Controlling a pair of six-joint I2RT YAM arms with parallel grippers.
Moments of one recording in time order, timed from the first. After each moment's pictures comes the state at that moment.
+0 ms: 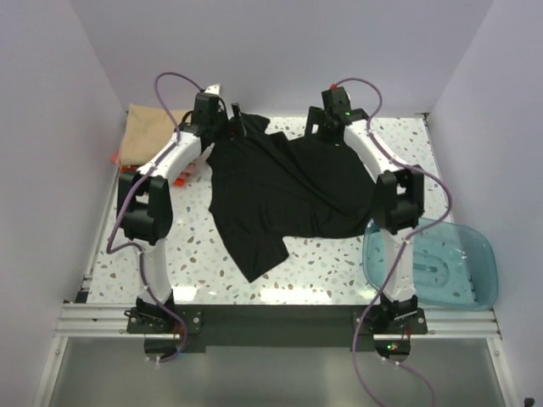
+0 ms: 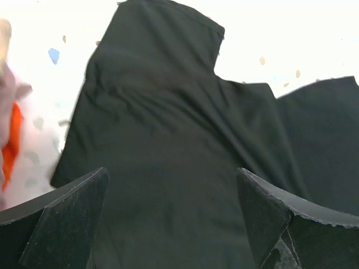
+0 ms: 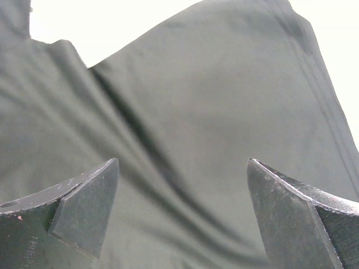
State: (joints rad) left arm -0.24 2.07 1.75 -0.31 -0.01 -0.39; right arm 0.30 2.13 1.96 -0.68 0.16 0.42
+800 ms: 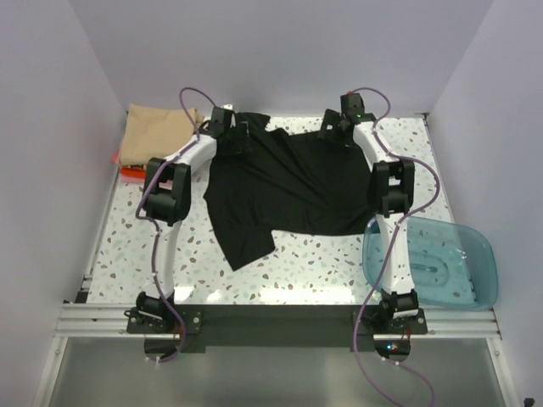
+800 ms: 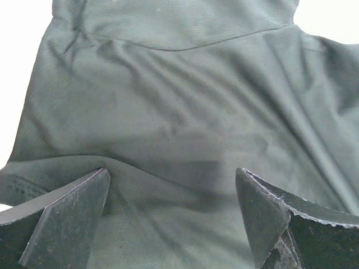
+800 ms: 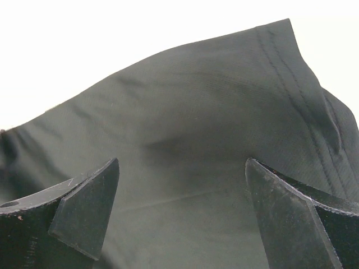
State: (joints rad) left arm -0.25 2.34 1.85 -0.33 -0.02 -0.35; right arm 0.15 2.56 2.31 -0.63 0.03 0.40
